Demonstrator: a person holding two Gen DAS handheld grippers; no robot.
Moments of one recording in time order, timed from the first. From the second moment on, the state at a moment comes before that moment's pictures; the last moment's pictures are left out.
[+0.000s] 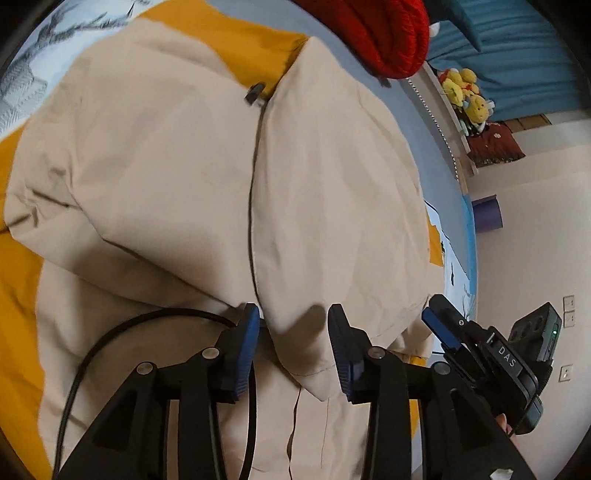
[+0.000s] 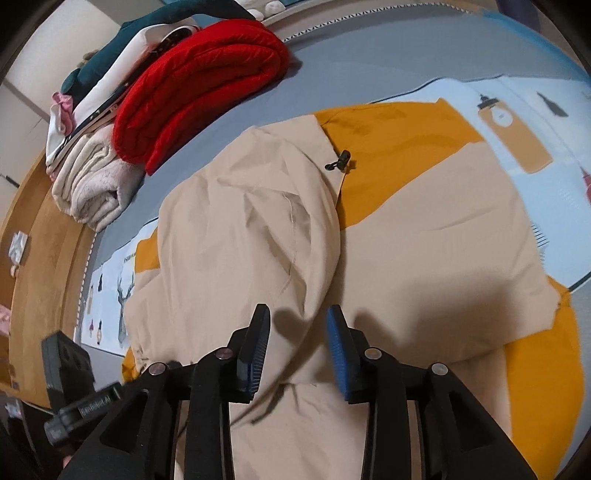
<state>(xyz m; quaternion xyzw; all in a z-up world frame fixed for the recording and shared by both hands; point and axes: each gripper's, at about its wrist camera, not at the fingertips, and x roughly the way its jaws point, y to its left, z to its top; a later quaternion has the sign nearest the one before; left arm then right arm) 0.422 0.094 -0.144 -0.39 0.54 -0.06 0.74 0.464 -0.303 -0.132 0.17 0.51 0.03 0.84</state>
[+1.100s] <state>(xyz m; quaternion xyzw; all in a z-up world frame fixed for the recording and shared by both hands) 0.423 0.096 -0.135 -0.33 0.56 -0.02 0.76 0.468 -0.292 -0.148 0.08 0.54 -0.04 0.84</state>
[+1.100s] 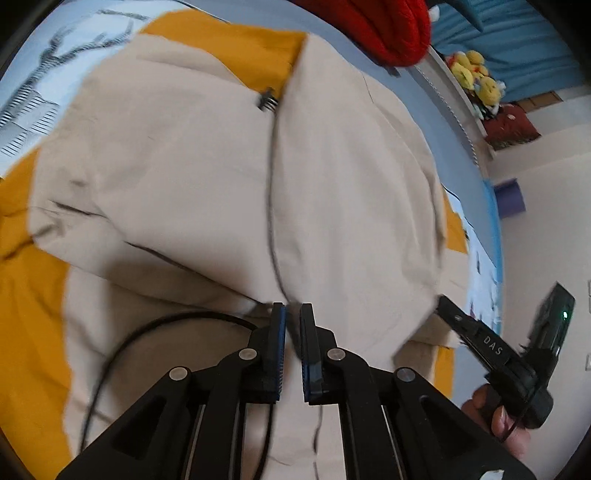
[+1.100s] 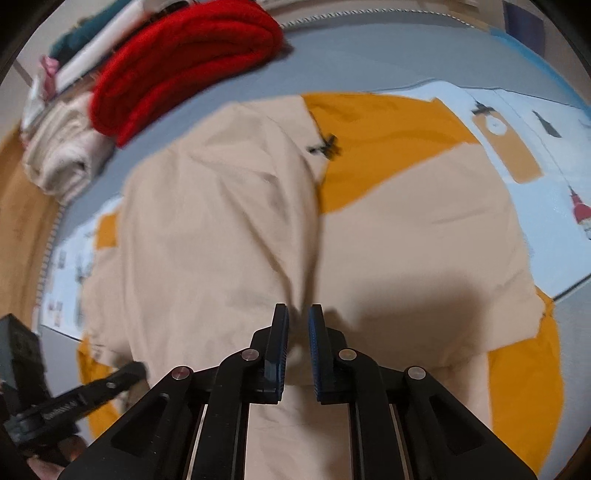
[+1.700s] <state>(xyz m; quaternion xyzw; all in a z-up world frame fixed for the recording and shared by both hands) 0.376 0.140 0.003 -0.11 0.35 -0.02 0.93 0.436 -0.203 -0.157 -0.06 0.52 0.08 0.85</state>
